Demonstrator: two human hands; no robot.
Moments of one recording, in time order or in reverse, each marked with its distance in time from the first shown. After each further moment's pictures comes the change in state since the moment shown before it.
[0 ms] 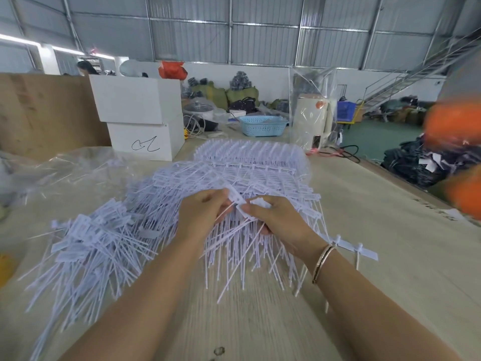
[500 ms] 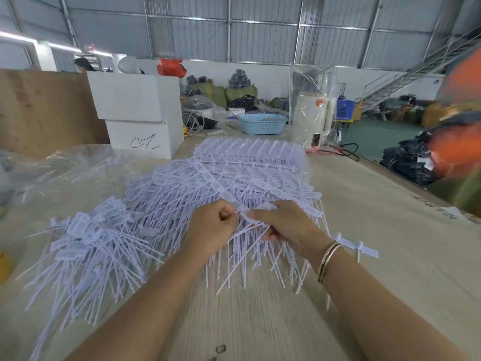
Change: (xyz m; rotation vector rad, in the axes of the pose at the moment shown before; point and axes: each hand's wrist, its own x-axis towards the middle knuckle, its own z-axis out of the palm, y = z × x) left_hand 0.000 -0.030 -0.003 0.596 -0.147 0.342; right_hand -0.004 0.002 -0.006 -0.013 0.045 0.189
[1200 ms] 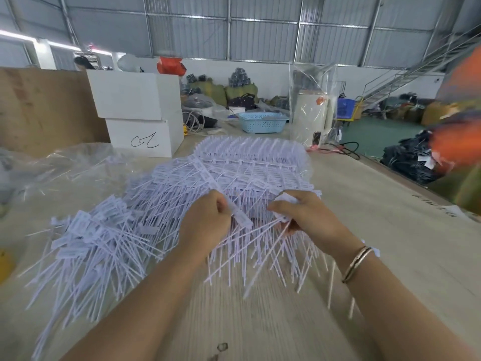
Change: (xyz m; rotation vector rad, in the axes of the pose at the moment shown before) left_hand 0.008 0.004 -0.007 0.184 0.024 -0.077; right_hand -0.019 -0.012 -0.025 -0.058 -0.009 -0.201
